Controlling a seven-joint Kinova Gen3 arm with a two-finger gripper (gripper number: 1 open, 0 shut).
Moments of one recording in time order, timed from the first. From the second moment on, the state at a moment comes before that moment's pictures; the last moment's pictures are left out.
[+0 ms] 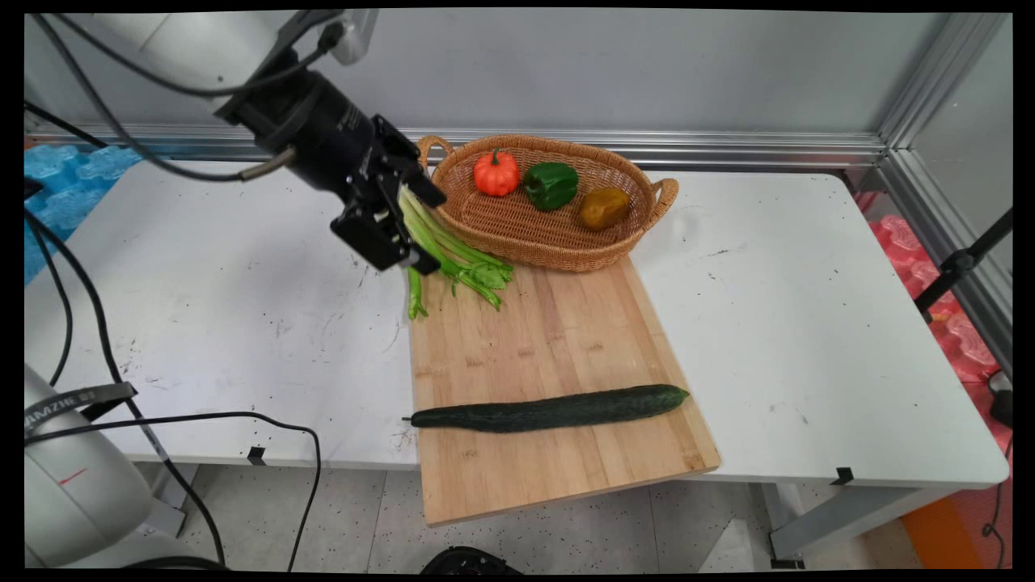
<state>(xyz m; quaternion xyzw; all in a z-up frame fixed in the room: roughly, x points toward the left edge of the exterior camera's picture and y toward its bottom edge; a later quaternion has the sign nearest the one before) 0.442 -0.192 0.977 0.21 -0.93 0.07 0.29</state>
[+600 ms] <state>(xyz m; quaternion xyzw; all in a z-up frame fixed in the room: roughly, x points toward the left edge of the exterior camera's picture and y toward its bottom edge) 0.381 -0.177 0.931 0.18 -0.94 0.06 0.27</state>
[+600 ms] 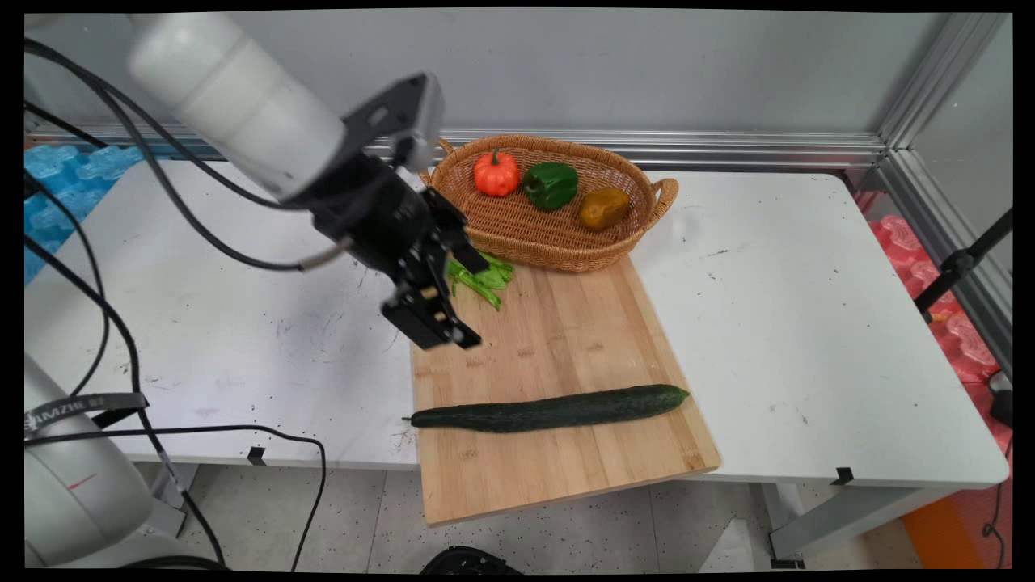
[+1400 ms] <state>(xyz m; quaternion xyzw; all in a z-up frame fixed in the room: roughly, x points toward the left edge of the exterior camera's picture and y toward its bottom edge) 0.299 -0.188 0.857 0.21 -0.95 0.05 0.24</state>
